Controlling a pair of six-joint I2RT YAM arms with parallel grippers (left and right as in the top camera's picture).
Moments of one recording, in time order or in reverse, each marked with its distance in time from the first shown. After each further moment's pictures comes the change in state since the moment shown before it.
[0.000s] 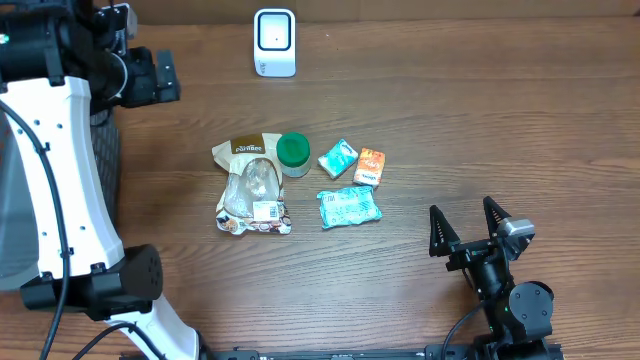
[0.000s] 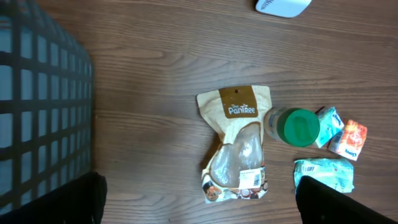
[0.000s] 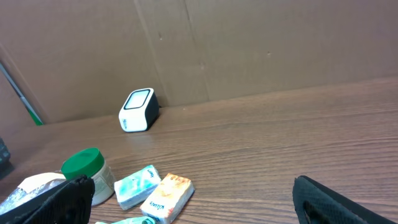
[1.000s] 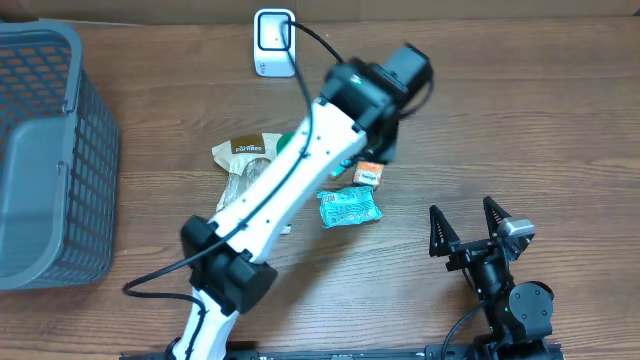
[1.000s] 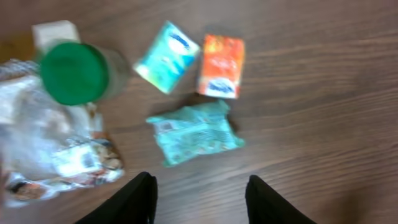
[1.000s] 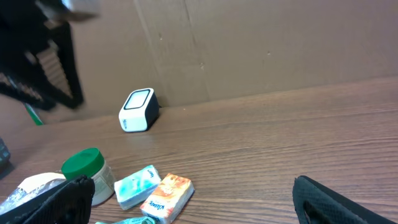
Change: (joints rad) left arm -0.859 0.214 -0.060 0.104 -0.238 -0.538; right arm 0.000 0.000 0.000 0.000 0.000 0.000
